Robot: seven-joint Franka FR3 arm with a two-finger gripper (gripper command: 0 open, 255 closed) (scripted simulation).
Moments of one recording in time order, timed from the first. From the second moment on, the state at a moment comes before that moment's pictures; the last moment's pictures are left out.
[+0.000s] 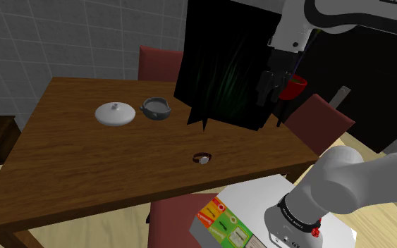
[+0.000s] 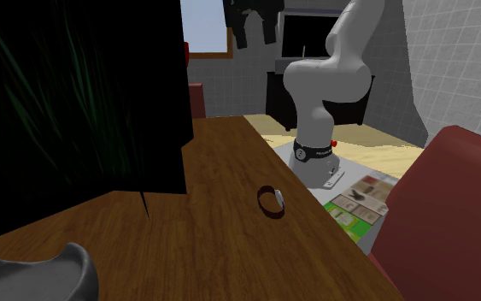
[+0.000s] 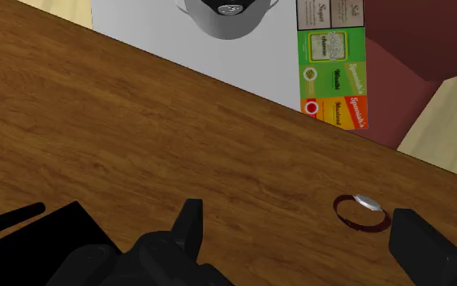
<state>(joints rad) 0.02 -0.74 -0.04 -2.33 0.07 1.42 0.08</state>
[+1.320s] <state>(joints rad) 0.33 -0.55 0.12 -2.68 0.03 2.19 -0.35</state>
